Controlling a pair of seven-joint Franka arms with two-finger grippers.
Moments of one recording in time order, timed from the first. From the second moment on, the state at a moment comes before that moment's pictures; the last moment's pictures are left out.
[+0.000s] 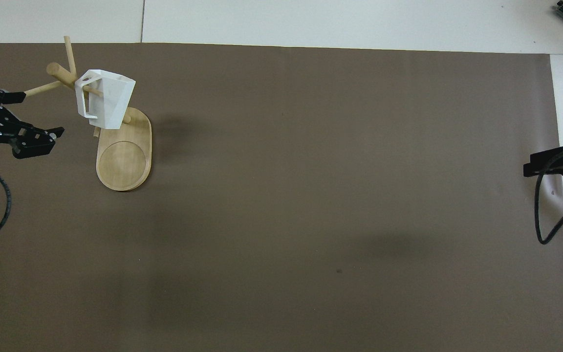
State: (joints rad) left arm 0.06 -0.05 -0.02 -1.97 -0.34 2.32 -2.03; right arm -0.23 -0.05 0.11 -1.69 0.03 1.62 0.00
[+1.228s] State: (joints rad) left arm 0.07 -0.08 -0.03 -1.88 -0.10 2.00 -0.48; right arm -0.11 -0.05 -0.03 -1.69 0.03 1.62 0.01
